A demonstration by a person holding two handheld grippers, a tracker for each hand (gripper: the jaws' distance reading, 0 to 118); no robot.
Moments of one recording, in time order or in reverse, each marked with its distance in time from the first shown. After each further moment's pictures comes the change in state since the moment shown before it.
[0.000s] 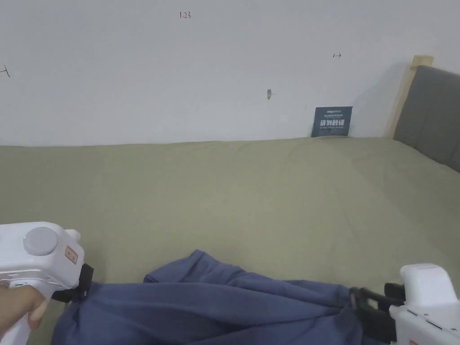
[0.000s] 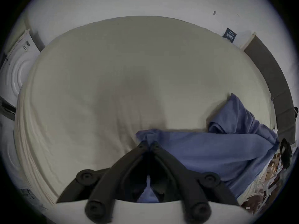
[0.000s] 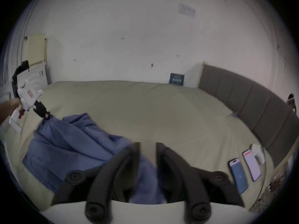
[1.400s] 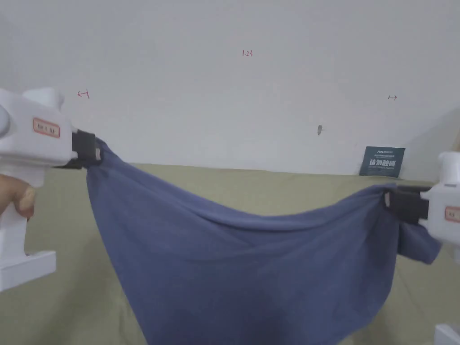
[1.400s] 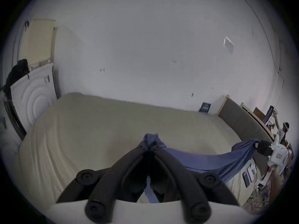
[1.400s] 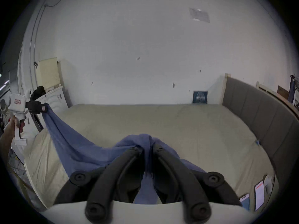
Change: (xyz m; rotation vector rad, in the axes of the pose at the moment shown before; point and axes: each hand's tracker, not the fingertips) left arm -0.055 0.034 0.240 0.683 -0.117 0.084; right arm -0.025 0.199 0.010 0.238 0.154 0.031
